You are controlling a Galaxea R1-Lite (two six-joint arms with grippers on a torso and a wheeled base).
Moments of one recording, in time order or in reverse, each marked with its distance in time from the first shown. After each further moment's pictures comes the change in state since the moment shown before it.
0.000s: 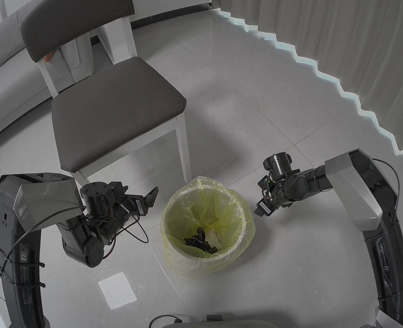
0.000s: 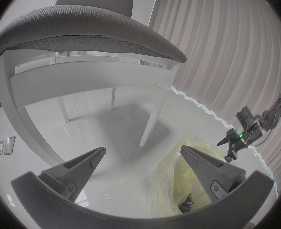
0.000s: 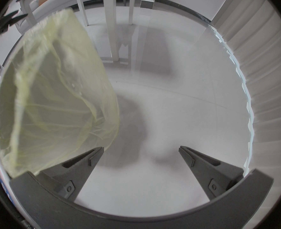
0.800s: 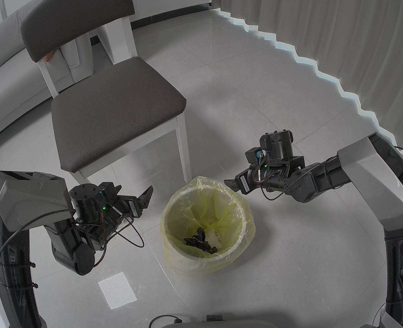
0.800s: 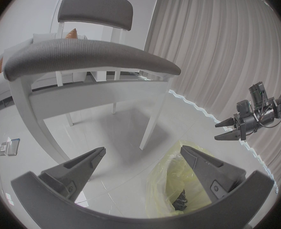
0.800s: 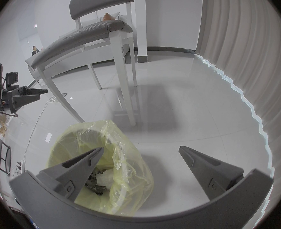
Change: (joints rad) left arm -0.012 -0.094 0.150 -0.087 0.028 -0.003; right arm 0.120 -0.247 0.271 -0.420 0.166 0.230
